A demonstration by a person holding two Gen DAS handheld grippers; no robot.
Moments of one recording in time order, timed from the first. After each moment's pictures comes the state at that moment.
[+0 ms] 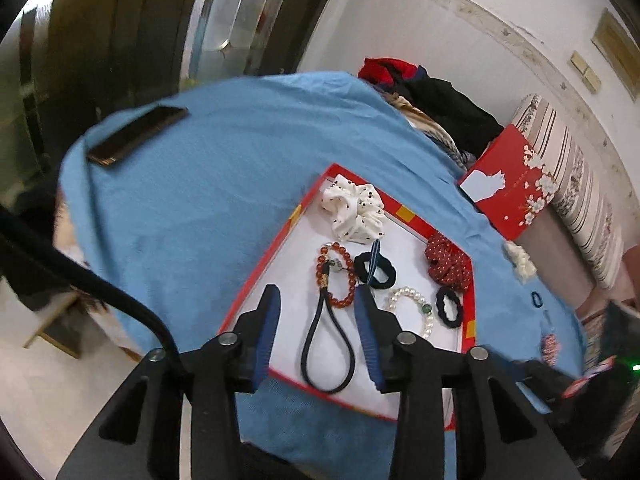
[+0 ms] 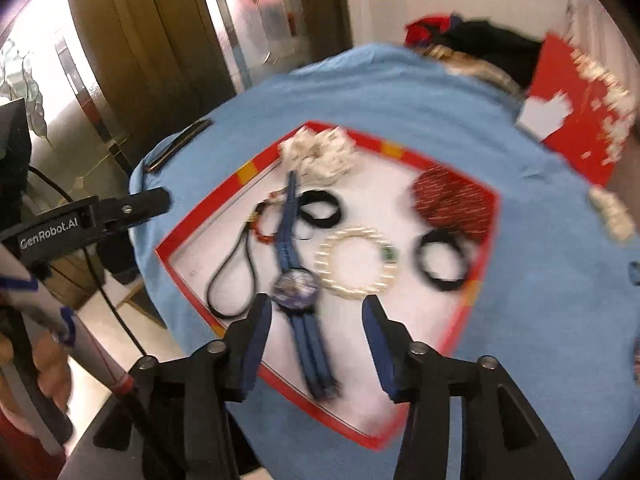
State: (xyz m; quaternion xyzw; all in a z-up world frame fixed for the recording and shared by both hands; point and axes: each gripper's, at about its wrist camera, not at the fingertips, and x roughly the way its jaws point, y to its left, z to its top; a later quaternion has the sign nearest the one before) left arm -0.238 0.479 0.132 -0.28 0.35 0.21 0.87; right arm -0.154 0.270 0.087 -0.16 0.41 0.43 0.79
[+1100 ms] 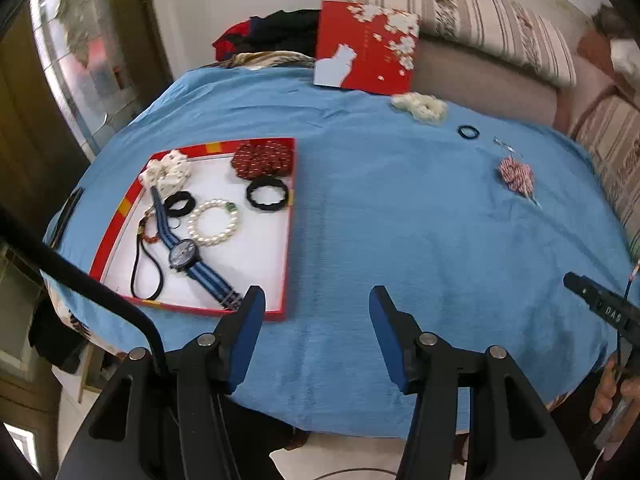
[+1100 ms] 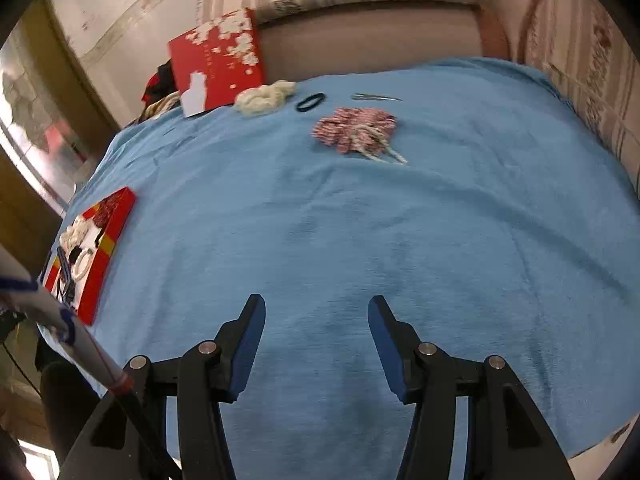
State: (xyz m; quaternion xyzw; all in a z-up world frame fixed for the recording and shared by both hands) left arm -0.190 0.197 0.147 -0.03 0.46 0.11 0.88; right arm -0.115 -0.139 0.049 0.08 0.45 0.14 0.88
